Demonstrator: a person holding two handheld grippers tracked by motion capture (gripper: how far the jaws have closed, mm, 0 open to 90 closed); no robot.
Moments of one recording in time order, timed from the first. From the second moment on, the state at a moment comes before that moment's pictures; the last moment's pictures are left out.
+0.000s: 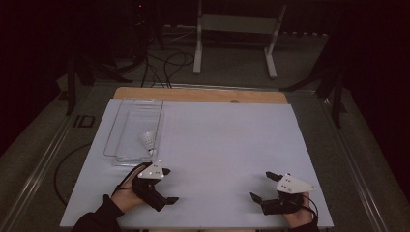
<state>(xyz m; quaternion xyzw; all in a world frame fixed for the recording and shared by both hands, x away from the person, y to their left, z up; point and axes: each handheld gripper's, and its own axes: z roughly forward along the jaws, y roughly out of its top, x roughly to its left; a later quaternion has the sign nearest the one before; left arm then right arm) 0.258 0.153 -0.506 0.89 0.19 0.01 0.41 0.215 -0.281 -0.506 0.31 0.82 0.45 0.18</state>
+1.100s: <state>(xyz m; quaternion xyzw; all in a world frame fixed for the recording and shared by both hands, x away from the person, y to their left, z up) 0.242 0.190 -0.519 0.87 0.26 0.02 0.41 0.215 -0.281 -0.506 0.31 0.82 0.45 0.18</state>
